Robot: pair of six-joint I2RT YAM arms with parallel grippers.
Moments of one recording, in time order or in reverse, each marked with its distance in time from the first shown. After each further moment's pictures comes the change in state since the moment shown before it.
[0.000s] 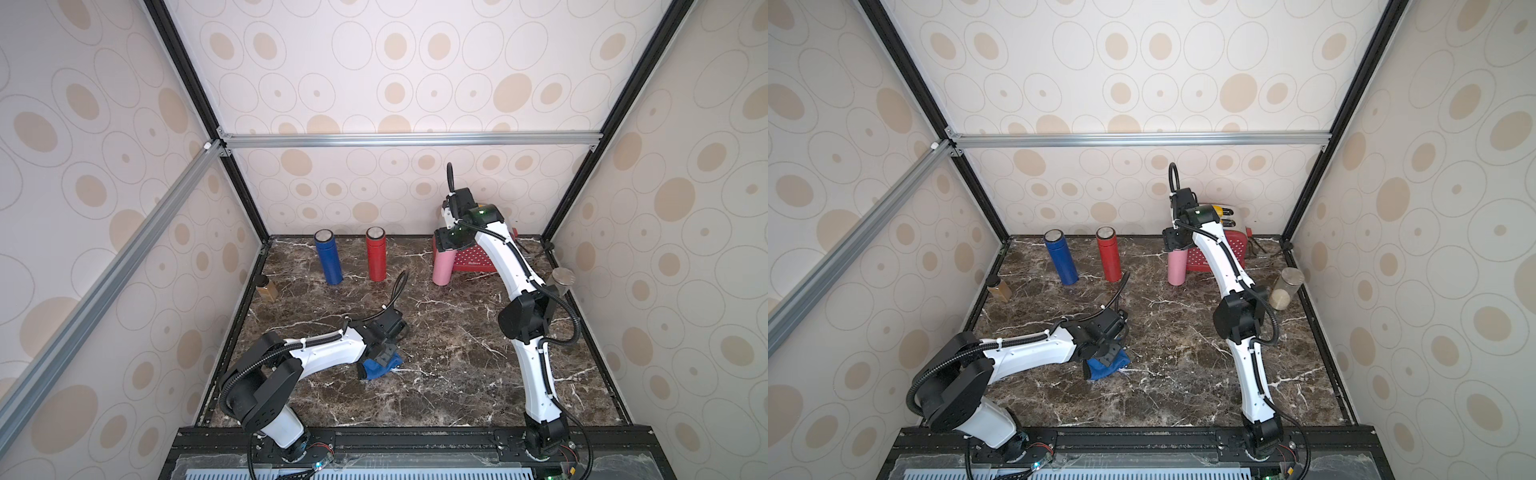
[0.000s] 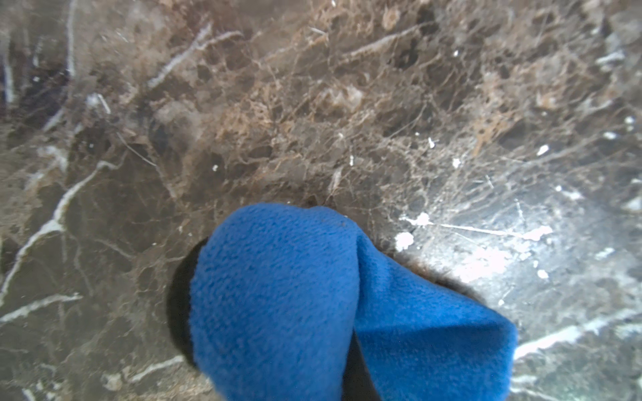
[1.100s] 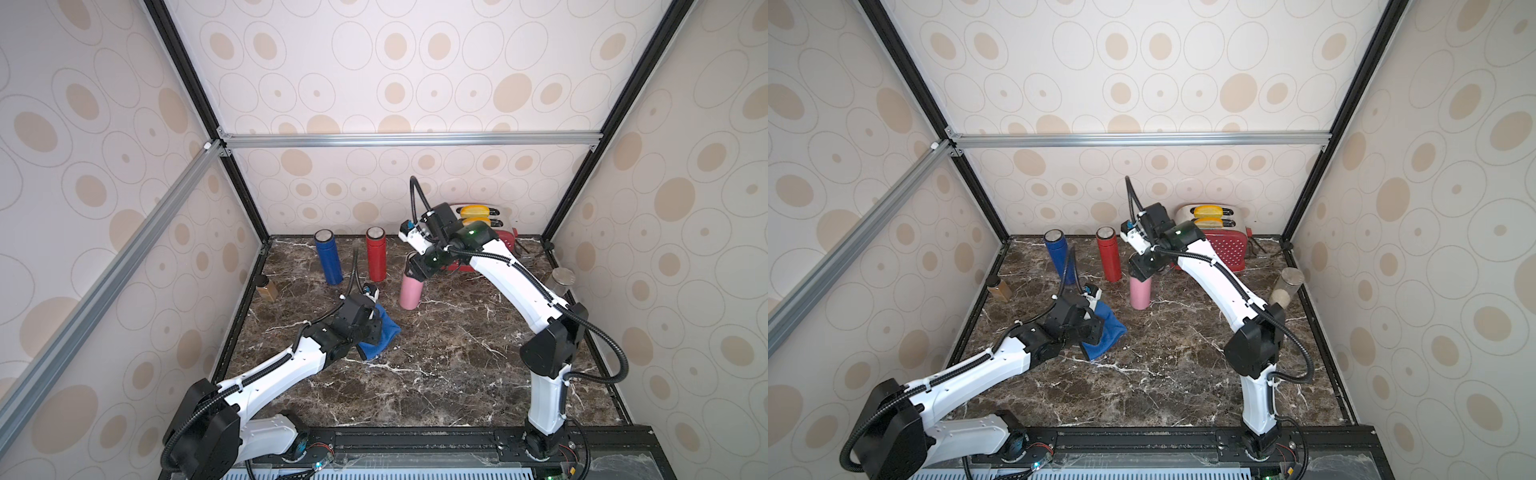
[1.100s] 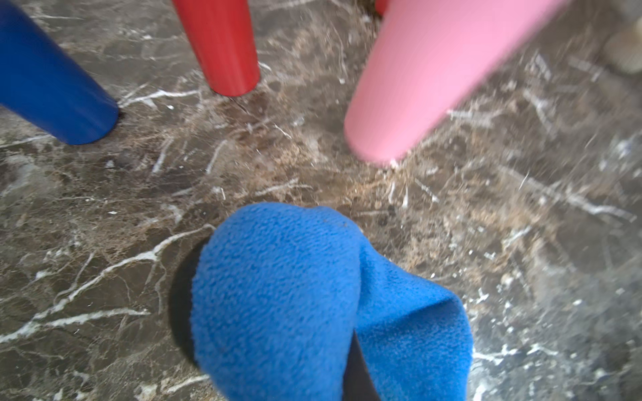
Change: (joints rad) left arm 0.173 -0.374 -0.097 0.184 0.138 -0.141; right arm 0.299 -0.439 -0.542 0.150 -0.201 -0.302
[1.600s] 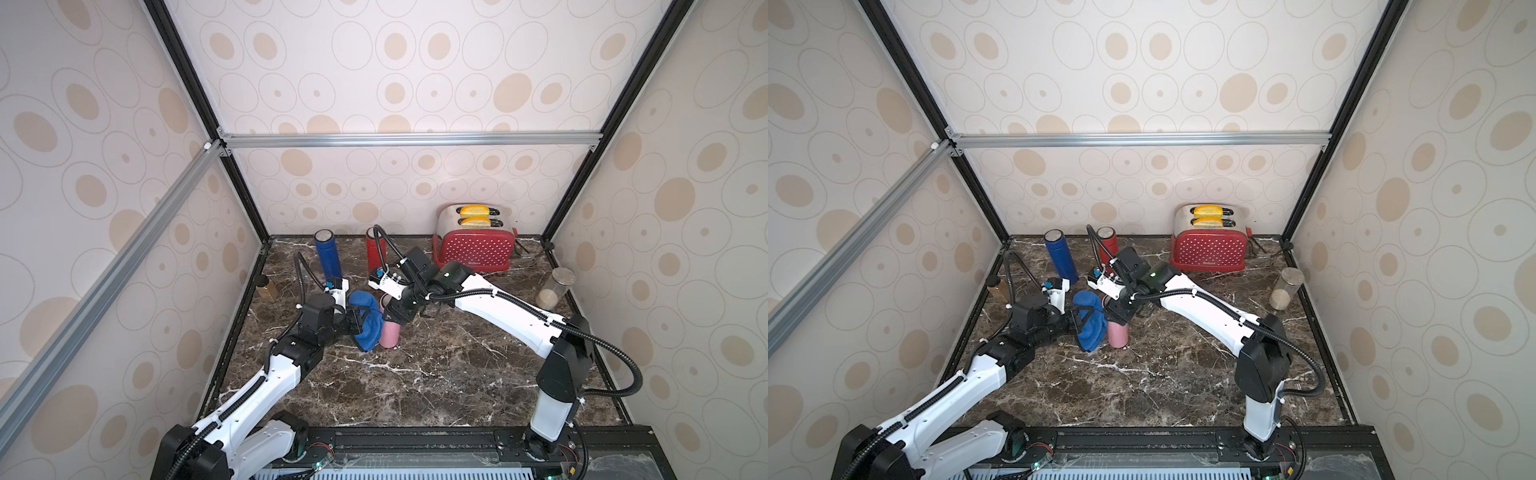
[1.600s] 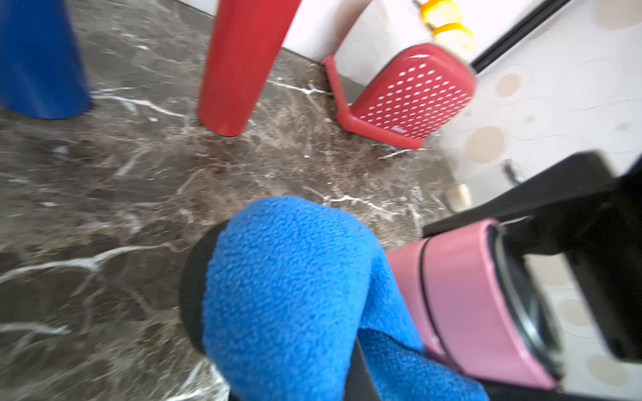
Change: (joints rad) left arm 0.246 -0.175 -0.175 0.294 0.399 -0.280; right arm 0.195 -0.124 -0.352 0.227 -0.018 -0.063
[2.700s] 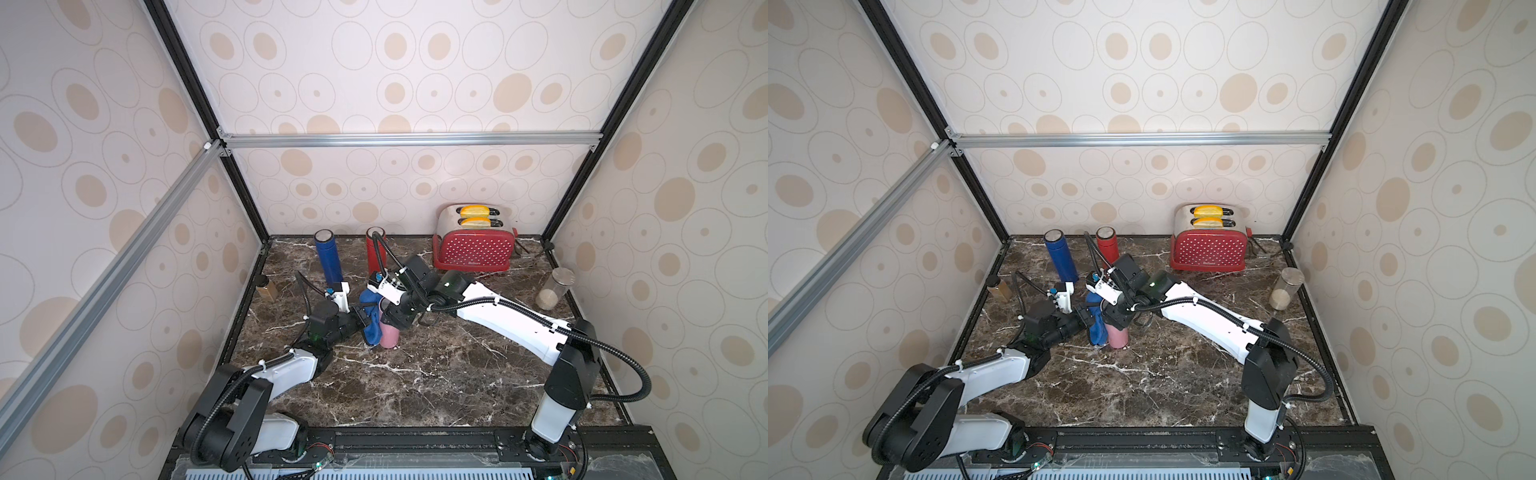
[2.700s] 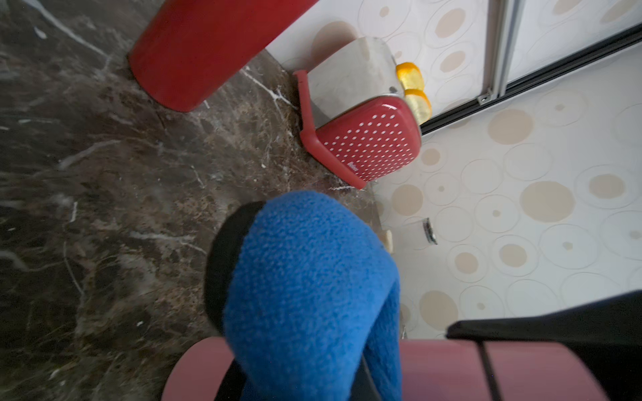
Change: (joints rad) left arm -0.004 0.350 -0.165 0.642 0.076 -0.345; right arm 0.037 -0.027 -0.052 0.055 0.083 0.064
